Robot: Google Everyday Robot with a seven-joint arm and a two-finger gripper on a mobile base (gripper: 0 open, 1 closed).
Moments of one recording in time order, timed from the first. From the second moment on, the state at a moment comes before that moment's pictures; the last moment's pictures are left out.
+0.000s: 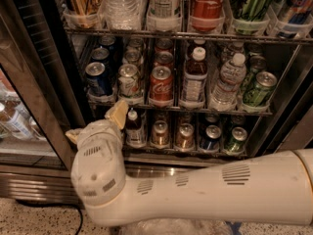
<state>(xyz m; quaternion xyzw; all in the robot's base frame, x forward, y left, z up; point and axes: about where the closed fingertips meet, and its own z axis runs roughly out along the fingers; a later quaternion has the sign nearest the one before) 0.529 0.158 0.807 -0.26 0.77 0.00 0.59</state>
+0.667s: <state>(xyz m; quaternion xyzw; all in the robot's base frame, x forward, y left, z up) 0.507 0.094 0.828 -0.19 0.76 -0.13 0.61</state>
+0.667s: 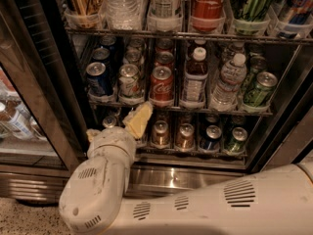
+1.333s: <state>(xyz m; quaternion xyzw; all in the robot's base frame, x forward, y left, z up) 0.502 0.017 0.829 -0.12 0.76 -0.22 0.60</state>
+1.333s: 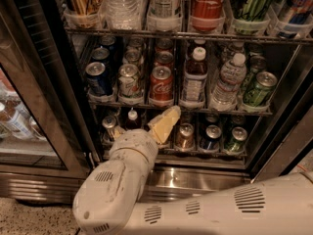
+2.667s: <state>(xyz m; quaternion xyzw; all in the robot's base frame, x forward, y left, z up) 0.532 0.005 0.828 -0.10 0.73 -0.25 0.63</state>
